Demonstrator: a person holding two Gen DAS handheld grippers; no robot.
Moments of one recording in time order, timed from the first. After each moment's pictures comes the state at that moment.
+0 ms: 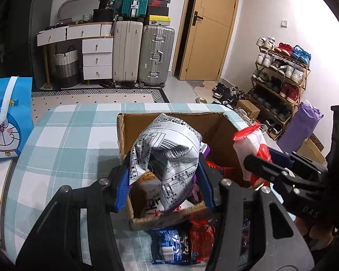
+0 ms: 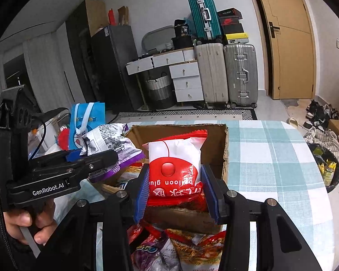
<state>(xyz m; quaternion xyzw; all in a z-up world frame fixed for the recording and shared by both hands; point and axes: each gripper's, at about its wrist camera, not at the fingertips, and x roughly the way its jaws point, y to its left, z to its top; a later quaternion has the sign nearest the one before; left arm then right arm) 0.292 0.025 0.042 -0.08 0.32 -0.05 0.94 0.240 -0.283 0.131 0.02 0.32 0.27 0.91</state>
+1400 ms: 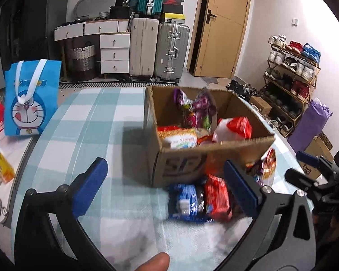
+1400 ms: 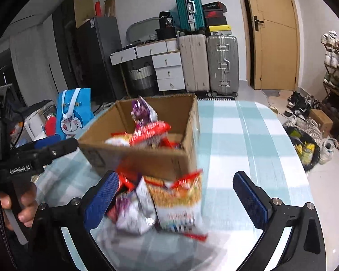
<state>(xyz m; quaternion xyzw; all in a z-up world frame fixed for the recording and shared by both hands) 0.210 0.045 0.019 -0.07 0.32 0.00 0.94 0.178 -0.335 0.111 -0.01 0.35 0.22 0.91</state>
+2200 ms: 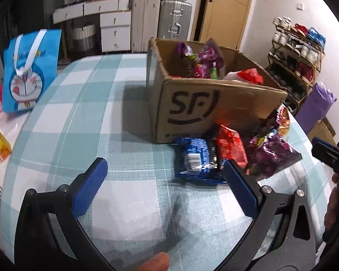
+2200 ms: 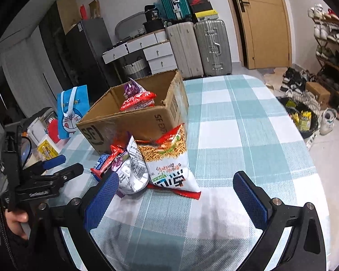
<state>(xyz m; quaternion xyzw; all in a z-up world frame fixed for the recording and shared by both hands) 0.200 0.036 -0.036 -0.07 0.40 0.00 0.91 0.150 -0.368 0.091 0.05 0.40 0.20 0.89</state>
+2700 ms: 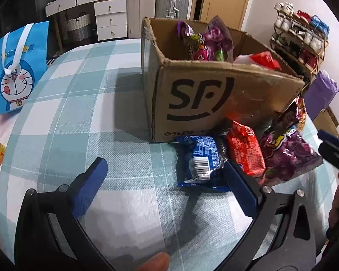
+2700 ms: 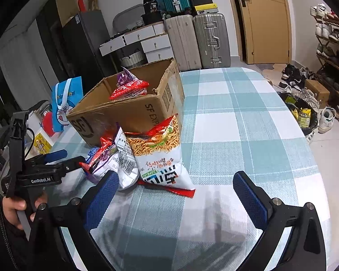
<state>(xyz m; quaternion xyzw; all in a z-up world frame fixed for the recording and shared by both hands) 0.242 0.033 -0.059 -0.05 0.44 -0.01 0.90 0.165 -0.360 0.078 0.03 0.41 0.20 0.89</state>
